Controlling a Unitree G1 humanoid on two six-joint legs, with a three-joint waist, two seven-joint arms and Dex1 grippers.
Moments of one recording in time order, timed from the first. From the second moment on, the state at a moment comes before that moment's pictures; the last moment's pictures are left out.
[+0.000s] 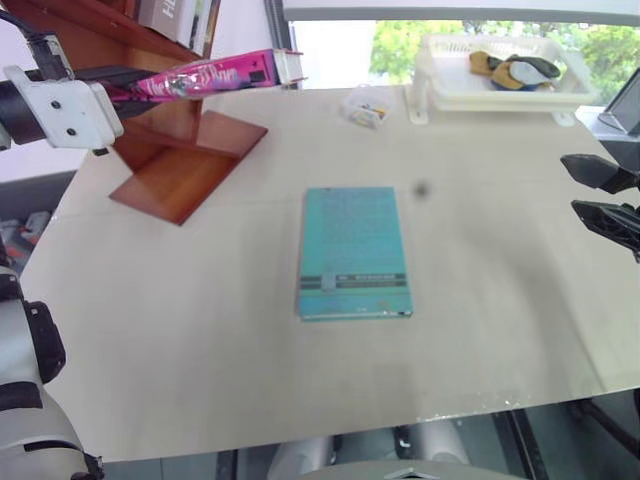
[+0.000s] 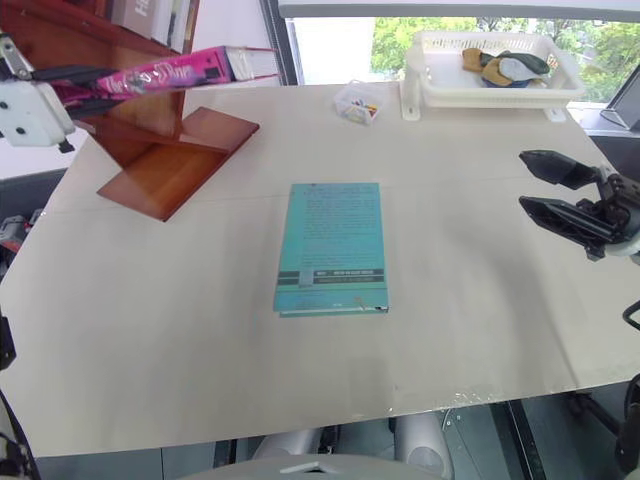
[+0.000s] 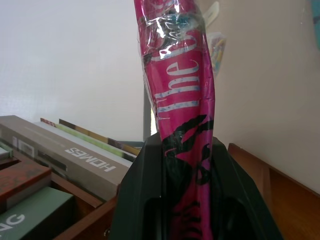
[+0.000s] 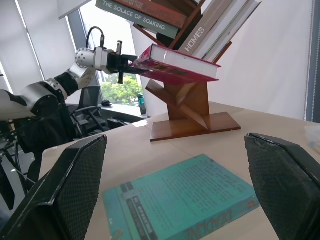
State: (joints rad) left arm -1.04 1.11 0.06 0.84 0.01 -0.90 -1.13; right arm -0.38 -0.86 -0.47 0.06 0.97 0.58 1.38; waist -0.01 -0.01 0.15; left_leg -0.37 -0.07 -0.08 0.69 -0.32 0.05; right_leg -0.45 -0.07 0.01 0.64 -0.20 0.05
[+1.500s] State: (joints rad) left arm -0.07 0.54 0.21 -0.25 -1.88 0.94 0.18; right arm -0.34 -0.86 -0.49 0.04 0.97 0.58 1.35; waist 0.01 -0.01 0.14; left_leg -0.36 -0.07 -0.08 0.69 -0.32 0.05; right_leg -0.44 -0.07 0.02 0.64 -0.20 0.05
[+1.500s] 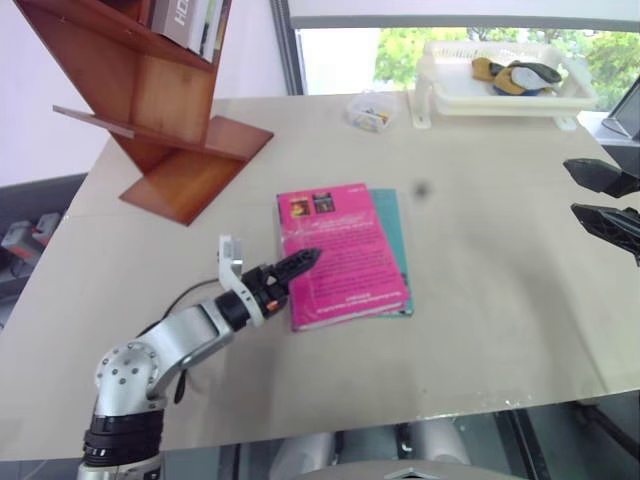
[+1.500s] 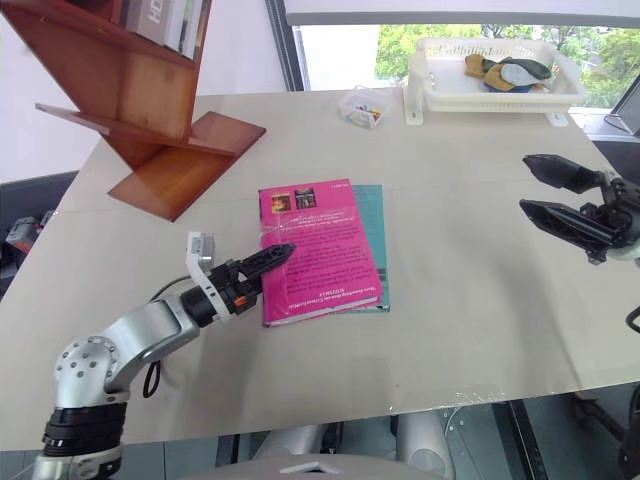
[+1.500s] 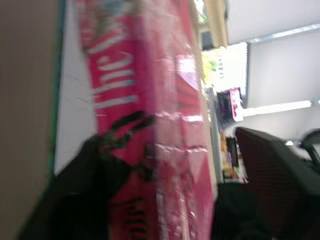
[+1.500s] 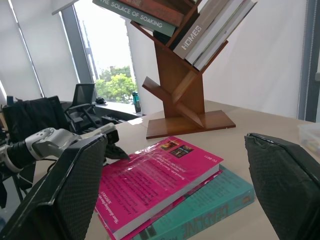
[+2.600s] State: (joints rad) left arm -0.31 0.82 0.01 0.20 -1.31 1.31 -0.86; right arm -0.31 -0.87 -0.53 -0.01 0.98 0.60 1.32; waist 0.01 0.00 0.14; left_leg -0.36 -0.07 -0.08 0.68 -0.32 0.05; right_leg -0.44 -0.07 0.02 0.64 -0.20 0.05
